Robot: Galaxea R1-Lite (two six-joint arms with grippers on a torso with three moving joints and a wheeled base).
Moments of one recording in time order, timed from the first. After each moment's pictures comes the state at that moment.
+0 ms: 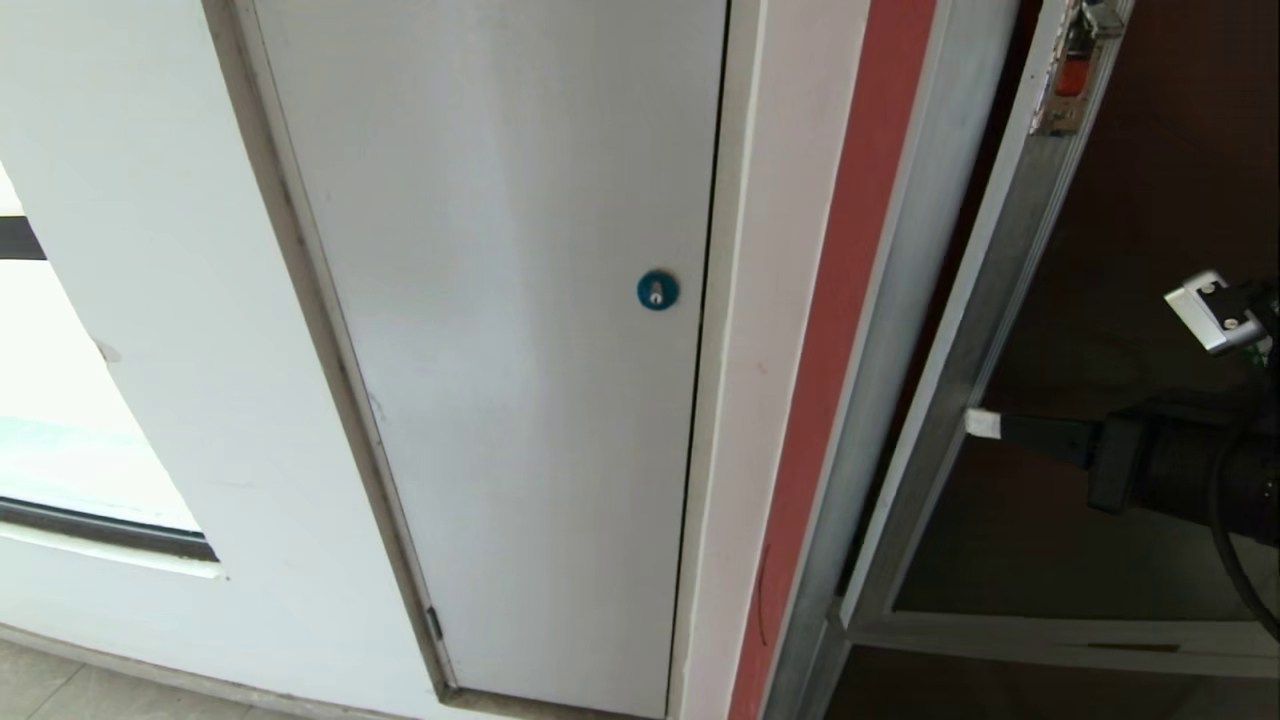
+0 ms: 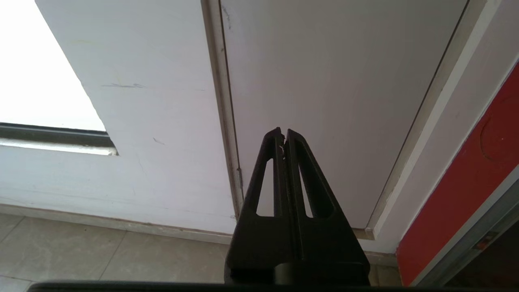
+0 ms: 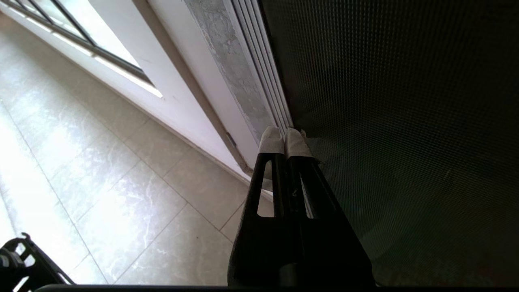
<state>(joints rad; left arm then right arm) -0.01 0.00 0.00 0.02 -0.01 0.01 0.02 1.33 -0.68 -0.41 0.54 0.15</state>
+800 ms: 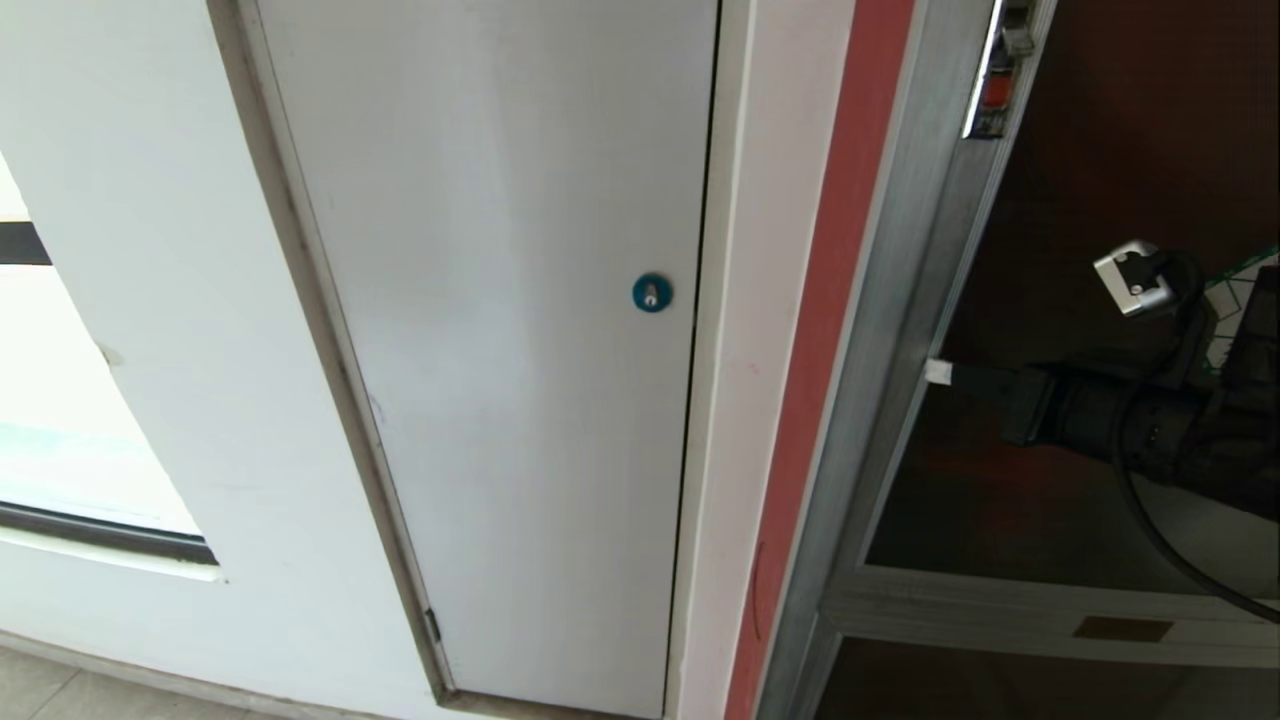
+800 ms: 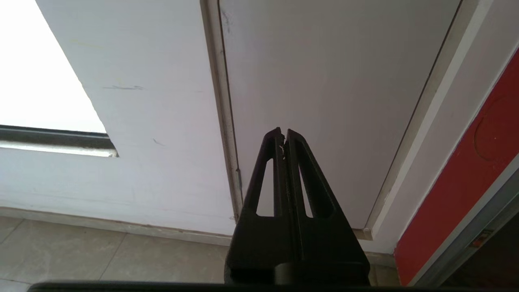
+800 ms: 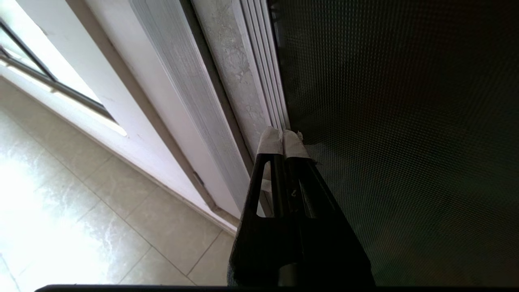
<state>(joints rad) -0.01 0.00 0.00 0.02 -0.01 0.01 0.05 1.53 -0.73 -0.67 0.37 0.16</state>
